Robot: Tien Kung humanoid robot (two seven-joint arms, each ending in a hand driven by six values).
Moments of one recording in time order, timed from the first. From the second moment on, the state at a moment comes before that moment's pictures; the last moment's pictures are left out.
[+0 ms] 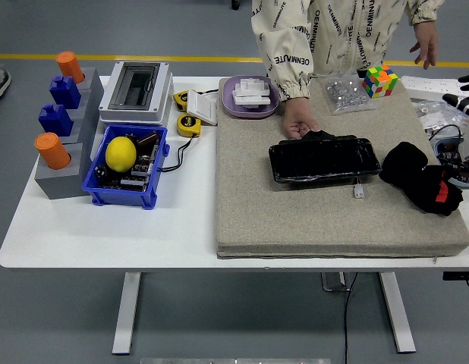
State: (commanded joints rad) left arm -0.06 0.22 -1.33 -0.21 1.03 0.02 0.15; right arm 0.46 -0.64 1.20 1.18 -1.56 0.05 -0.05
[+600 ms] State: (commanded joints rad) left arm -0.06 0.22 -1.34 -0.21 1.04 0.02 0.15; right arm 0.51 -0.61 1.12 1.09 -2.23 0.22 -0.11
